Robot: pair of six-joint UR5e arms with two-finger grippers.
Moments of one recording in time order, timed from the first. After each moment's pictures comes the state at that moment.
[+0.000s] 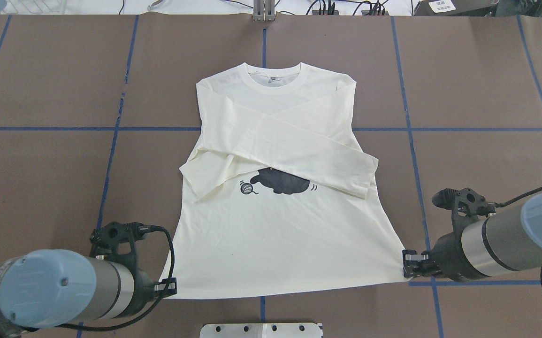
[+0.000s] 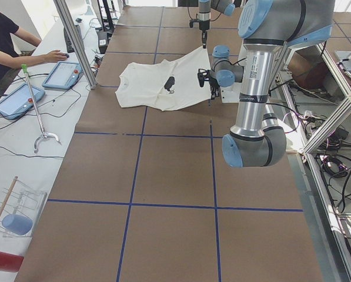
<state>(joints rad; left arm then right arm) -0.16 -1.76 -2.30 -1.54 -1.71 -1.60 0.40 -1.70 2.31 -1.24 2.04 1.48</state>
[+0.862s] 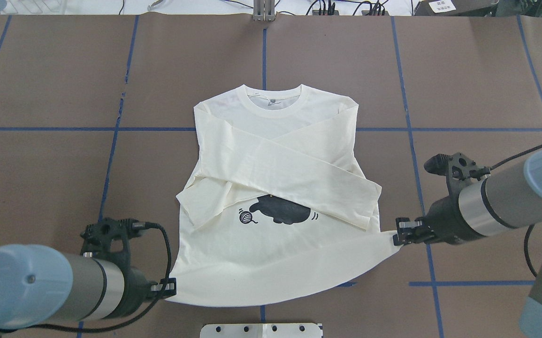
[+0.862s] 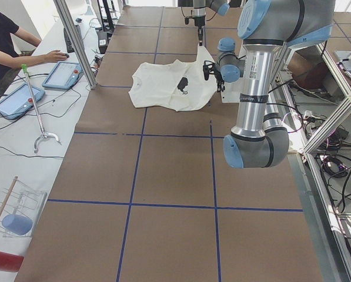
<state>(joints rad) -0.23 -1.79 -2.33 -1.53 -1.75 -1.57 0.59 -1.56 2.21 -1.24 2.14 1.31</state>
